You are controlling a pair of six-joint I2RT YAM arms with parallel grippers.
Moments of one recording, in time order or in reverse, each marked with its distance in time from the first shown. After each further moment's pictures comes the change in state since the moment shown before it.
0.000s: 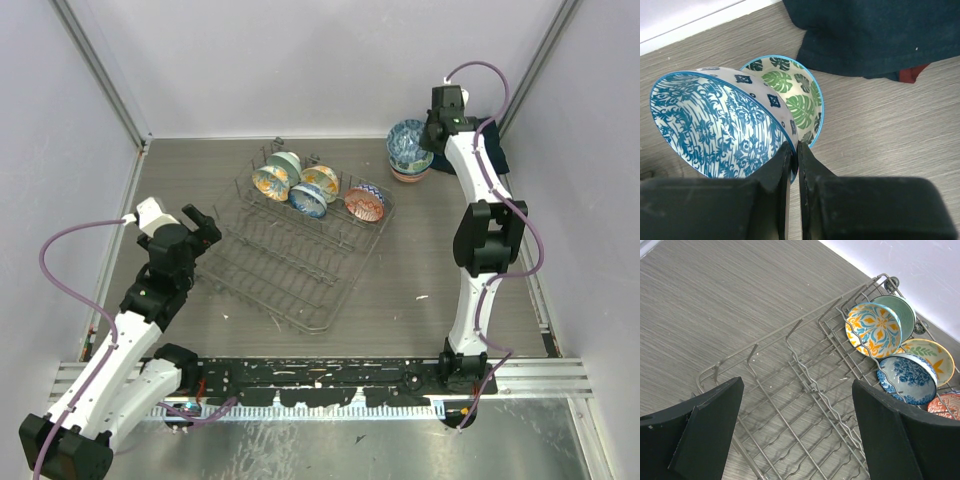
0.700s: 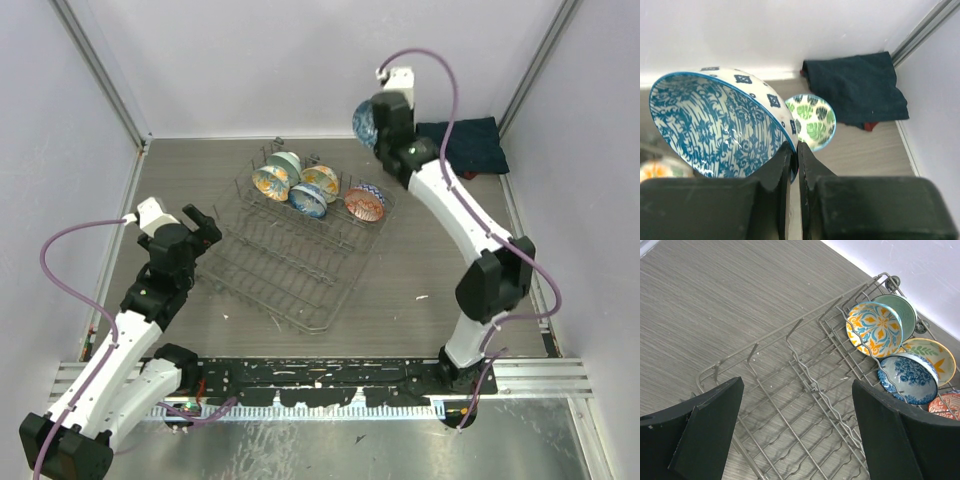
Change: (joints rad) left arm 0.000 0.006 0.000 -0.002 0.000 0.000; right arm 0.417 -0.406 -0.366 0.343 0.495 -0.295
